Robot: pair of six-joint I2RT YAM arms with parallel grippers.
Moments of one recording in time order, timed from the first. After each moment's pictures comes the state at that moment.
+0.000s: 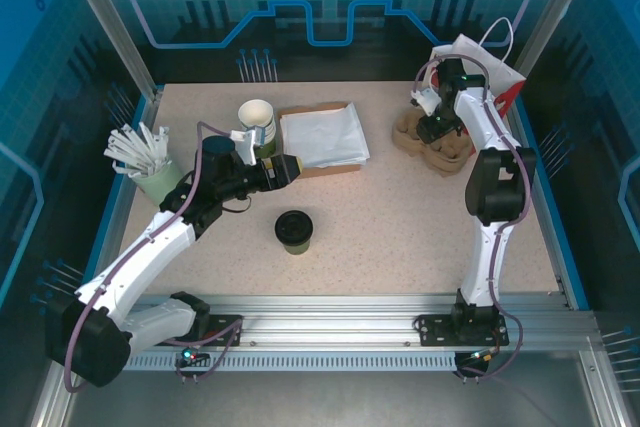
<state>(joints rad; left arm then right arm) -0.37 1.09 0.86 -0.20 0.43 -0.68 0.02 2.16 2.00 -1.11 -0.02 -0.53</state>
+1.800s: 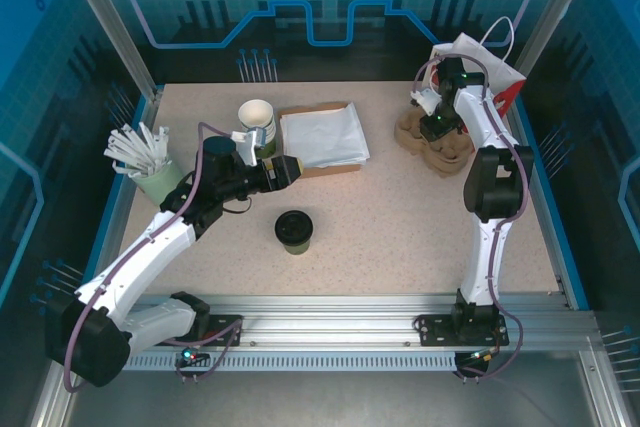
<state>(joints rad) -0.38 1.09 0.86 -0.21 0.43 -0.68 0.02 2.20 2.05 -1.14 0.00 -0.57</state>
